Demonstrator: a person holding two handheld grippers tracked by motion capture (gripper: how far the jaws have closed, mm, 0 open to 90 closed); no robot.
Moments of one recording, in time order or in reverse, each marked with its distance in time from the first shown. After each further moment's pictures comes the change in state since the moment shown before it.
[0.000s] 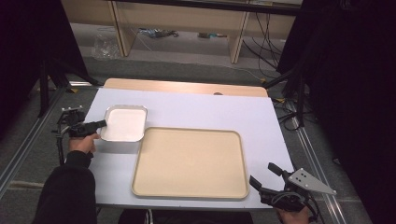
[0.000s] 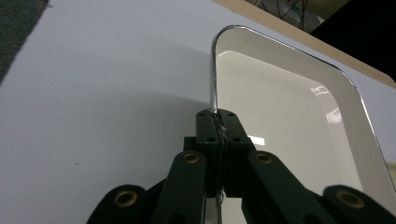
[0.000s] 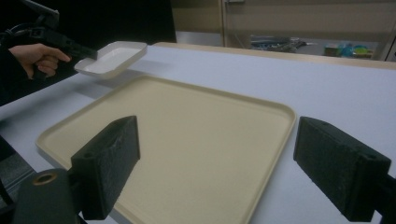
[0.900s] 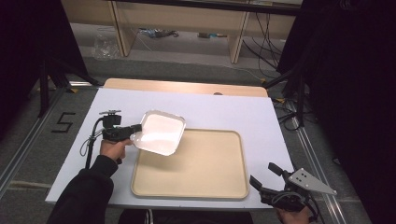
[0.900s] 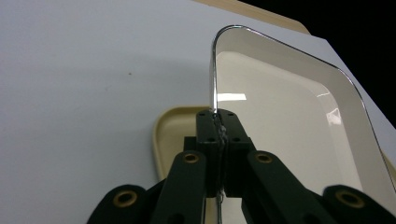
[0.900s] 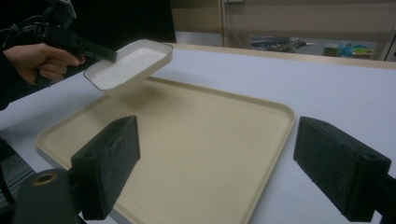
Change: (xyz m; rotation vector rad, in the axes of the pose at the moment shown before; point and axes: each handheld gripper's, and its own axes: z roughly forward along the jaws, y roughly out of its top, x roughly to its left) left arm -0.103 -0.034 0.015 0.082 -0.211 0.175; right arm 0.000 -0.001 0.001 -0.017 0.005 0.016
